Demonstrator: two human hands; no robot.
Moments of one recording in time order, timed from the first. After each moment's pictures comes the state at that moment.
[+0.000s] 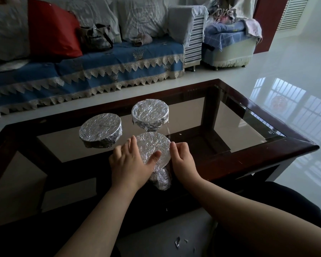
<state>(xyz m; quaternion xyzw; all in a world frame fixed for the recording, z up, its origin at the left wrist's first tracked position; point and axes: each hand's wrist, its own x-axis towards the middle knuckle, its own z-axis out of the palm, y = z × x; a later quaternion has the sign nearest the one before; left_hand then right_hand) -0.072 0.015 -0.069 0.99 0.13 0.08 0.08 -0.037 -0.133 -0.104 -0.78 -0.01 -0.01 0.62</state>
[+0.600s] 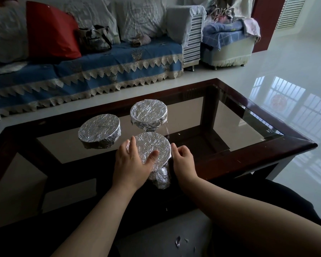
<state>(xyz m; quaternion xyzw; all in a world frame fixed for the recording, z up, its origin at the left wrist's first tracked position) -0.070 0.016 -0.079 0.97 0.10 0.11 0.20 -0.033 -0.127 -0.112 -0.70 0.10 0.00 0.71</state>
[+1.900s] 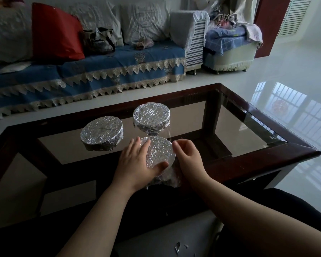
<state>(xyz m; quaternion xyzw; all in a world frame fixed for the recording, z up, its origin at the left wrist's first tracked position) -0.059 0.025 -0.072 0.99 -0.01 0.05 0.13 -0.027 -0.143 -0.094 -0.72 -0.01 -0.04 0.70</state>
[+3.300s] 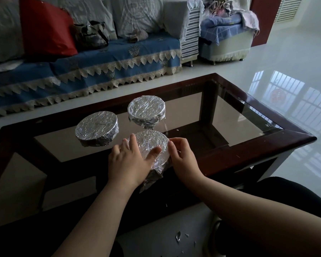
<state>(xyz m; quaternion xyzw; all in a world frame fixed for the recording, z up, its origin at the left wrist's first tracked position) -0.076 0.007 -0.054 0.99 0.11 0.02 0.07 -0.043 -0.141 -0.109 -0.78 -0.04 -0.05 0.62</state>
